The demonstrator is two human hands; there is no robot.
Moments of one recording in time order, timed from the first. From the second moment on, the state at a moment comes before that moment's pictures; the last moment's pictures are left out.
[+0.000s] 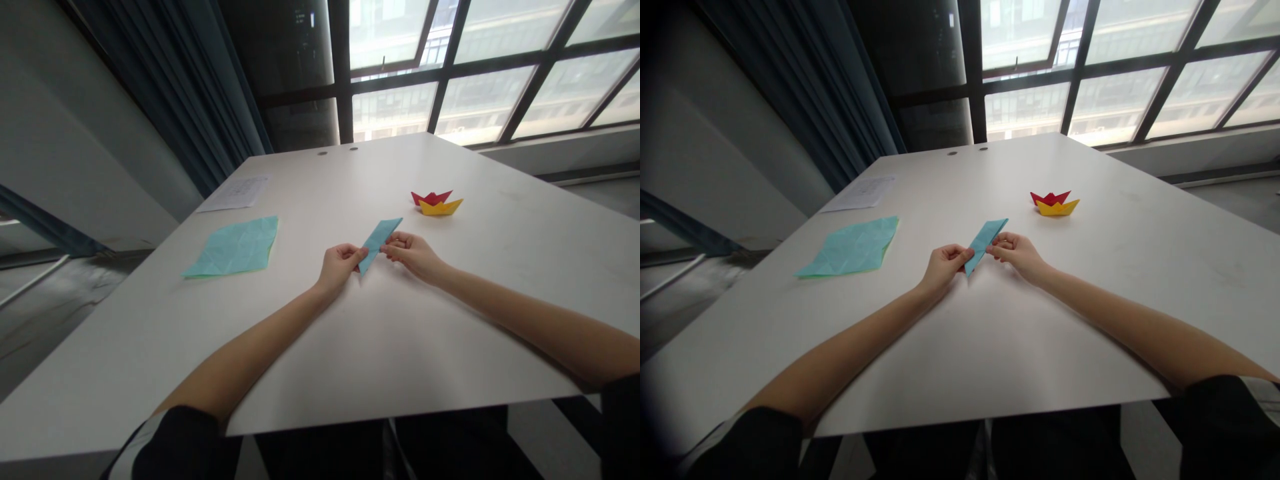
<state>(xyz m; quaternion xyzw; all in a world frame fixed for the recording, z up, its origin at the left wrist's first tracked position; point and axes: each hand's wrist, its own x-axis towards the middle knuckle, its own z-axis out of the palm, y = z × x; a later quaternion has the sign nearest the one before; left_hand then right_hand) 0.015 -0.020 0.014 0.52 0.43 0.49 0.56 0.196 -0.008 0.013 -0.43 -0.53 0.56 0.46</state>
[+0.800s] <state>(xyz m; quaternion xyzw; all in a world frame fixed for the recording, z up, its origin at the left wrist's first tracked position) 0.011 -0.023 0.015 0.75 0.44 0.42 0.26 0.211 -0.013 0.025 -0.37 -0.87 0.11 0.31</state>
